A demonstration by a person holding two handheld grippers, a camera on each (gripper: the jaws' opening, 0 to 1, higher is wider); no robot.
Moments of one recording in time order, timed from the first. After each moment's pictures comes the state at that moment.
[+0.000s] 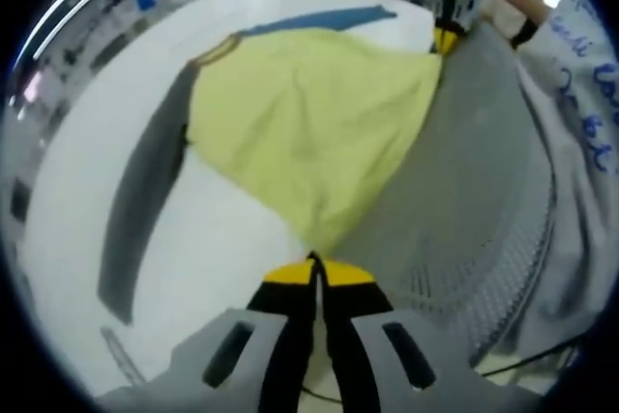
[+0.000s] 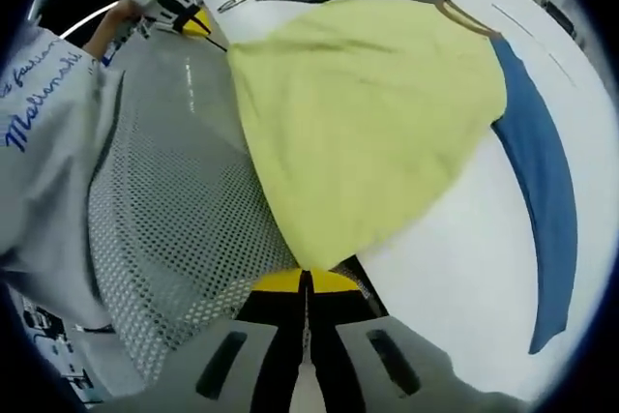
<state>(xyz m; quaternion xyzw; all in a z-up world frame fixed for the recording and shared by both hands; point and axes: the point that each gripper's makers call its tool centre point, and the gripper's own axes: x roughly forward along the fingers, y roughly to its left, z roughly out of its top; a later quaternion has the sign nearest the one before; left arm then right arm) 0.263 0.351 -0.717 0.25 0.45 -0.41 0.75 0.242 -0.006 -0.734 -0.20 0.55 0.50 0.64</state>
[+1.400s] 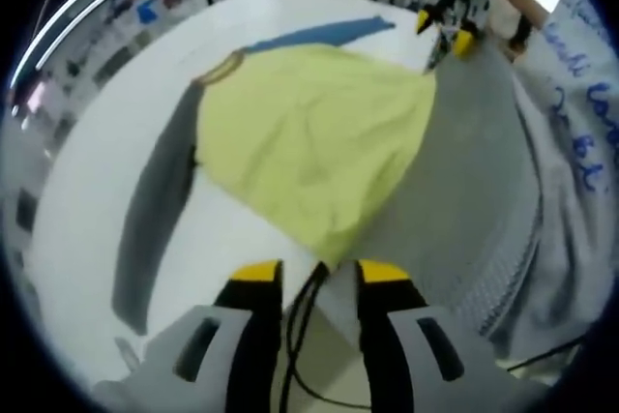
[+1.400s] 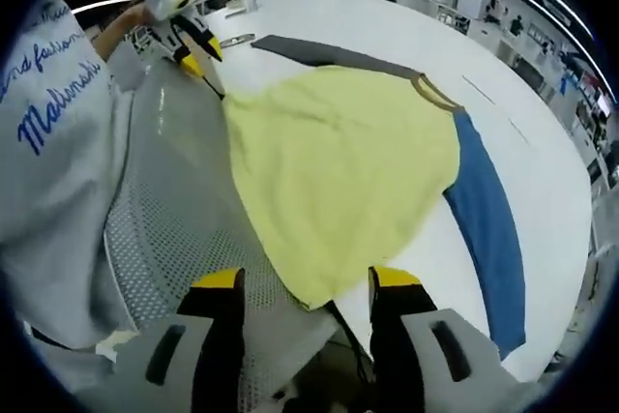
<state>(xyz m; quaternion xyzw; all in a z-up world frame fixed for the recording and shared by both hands) 0.272 0.342 -0.696 0.25 0.43 -0.41 0.76 0.266 0.017 -0.686 -0.24 0.42 0.46 0.75</state>
